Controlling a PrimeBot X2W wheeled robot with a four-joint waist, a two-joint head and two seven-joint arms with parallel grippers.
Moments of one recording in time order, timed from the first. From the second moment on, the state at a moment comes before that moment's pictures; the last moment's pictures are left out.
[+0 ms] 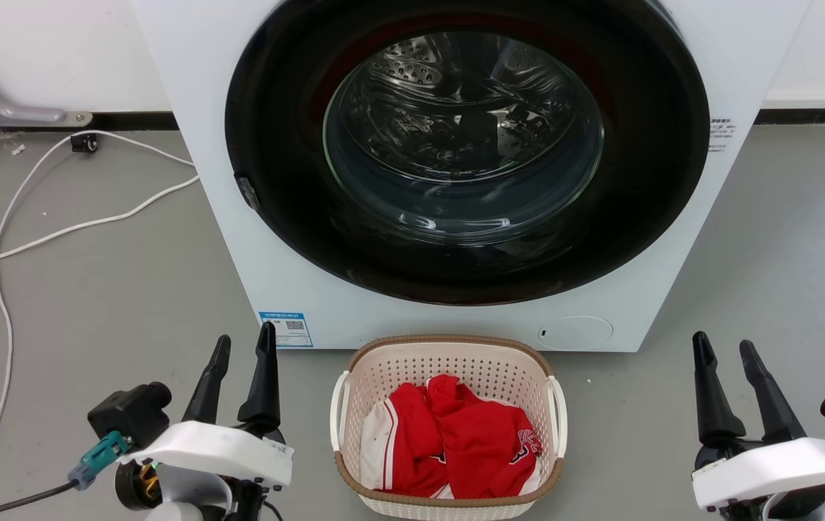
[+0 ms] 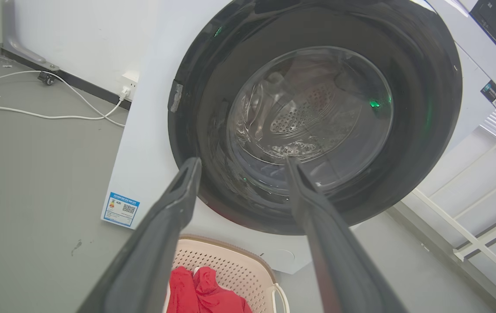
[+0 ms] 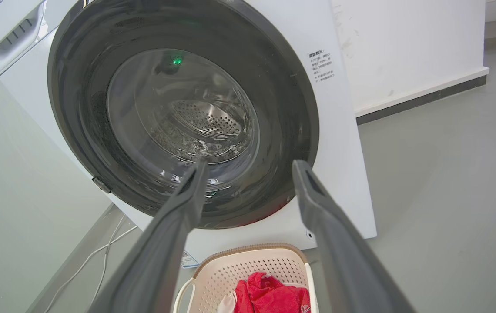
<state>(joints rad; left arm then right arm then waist) -0.07 0.06 -0.06 0.13 -0.60 -0.08 -0.13 0.03 -0.05 -0.04 0.04 0.46 0.13 -0.10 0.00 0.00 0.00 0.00</state>
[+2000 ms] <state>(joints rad) -0.08 0.06 -0.13 0.18 -0.11 -0.02 -0.26 0.07 -0.05 -0.01 -0.04 -0.05 0.13 -0.16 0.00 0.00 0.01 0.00</state>
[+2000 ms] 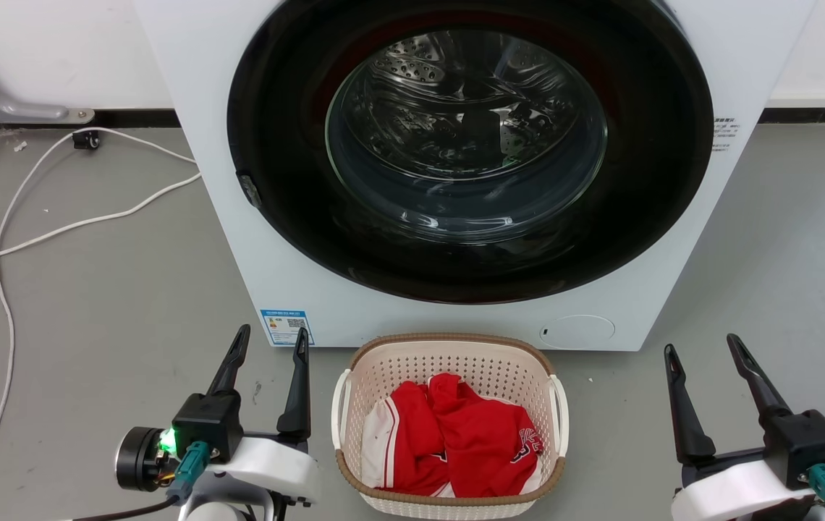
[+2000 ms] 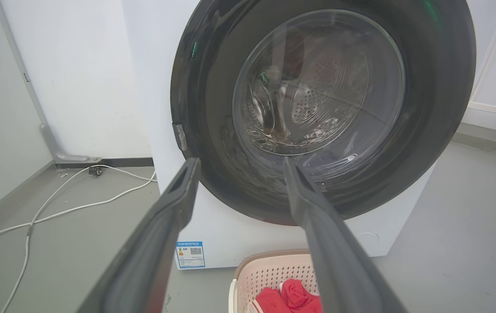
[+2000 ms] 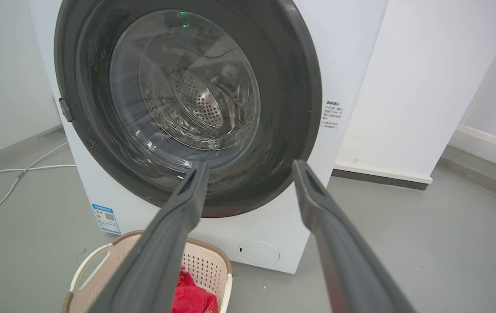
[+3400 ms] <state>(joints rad) -0.33 0.08 -0.09 0.35 -0.09 -0.07 -0.26 -0.17 -0.05 0.00 0.14 0.04 0.13 -0.04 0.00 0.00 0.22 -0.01</state>
